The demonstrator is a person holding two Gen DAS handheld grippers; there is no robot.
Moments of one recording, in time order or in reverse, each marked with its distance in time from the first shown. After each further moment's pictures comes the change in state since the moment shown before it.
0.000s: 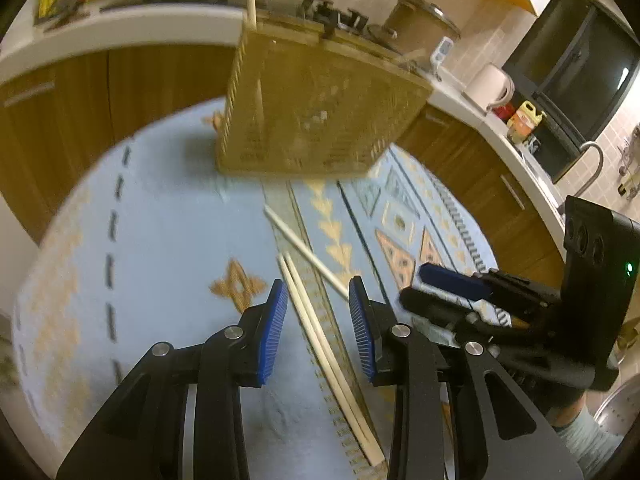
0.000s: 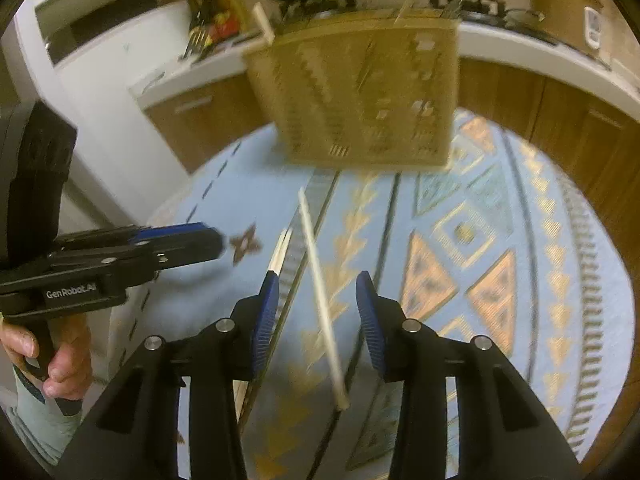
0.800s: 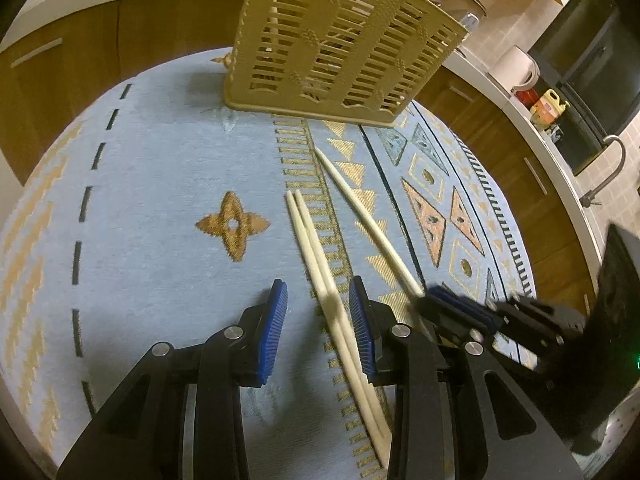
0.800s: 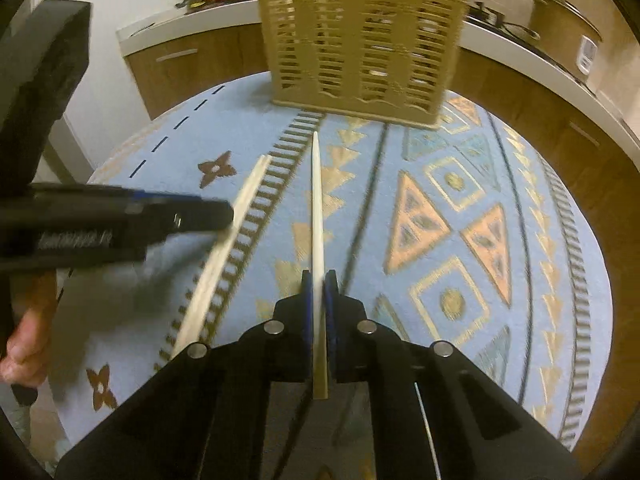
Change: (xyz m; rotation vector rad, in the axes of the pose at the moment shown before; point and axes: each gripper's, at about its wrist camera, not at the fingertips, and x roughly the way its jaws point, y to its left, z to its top) left arm 0.037 -0.001 -0.022 -0.040 0.072 0.063; right arm 0.017 0.011 -0.049 -0.091 0.021 -0.187
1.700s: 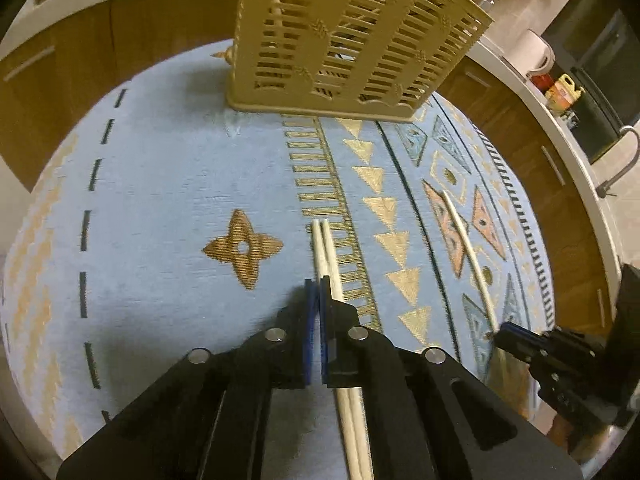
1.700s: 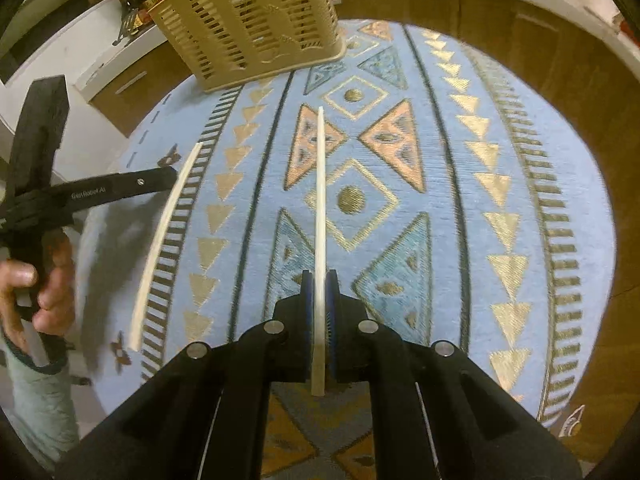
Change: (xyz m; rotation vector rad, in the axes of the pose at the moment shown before) left arm 0.012 0.004 0.023 0.014 0.080 0.034; right arm -0.016 -0.072 -0.023 0.284 0.160 0.119
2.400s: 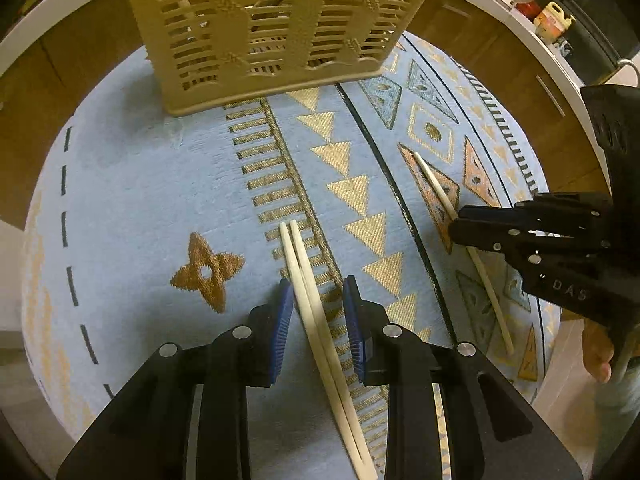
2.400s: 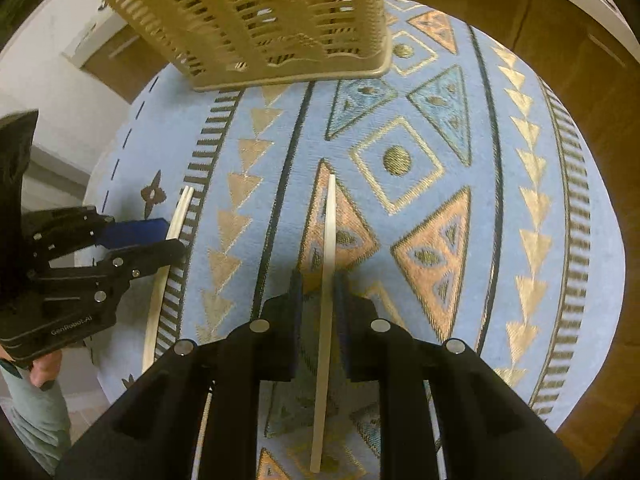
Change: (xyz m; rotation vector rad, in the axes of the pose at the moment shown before) left arm 0.026 -0.032 0.029 0.175 0.212 0.053; right arm 0.048 0.014 0.097 -0.117 0.226 -0.015
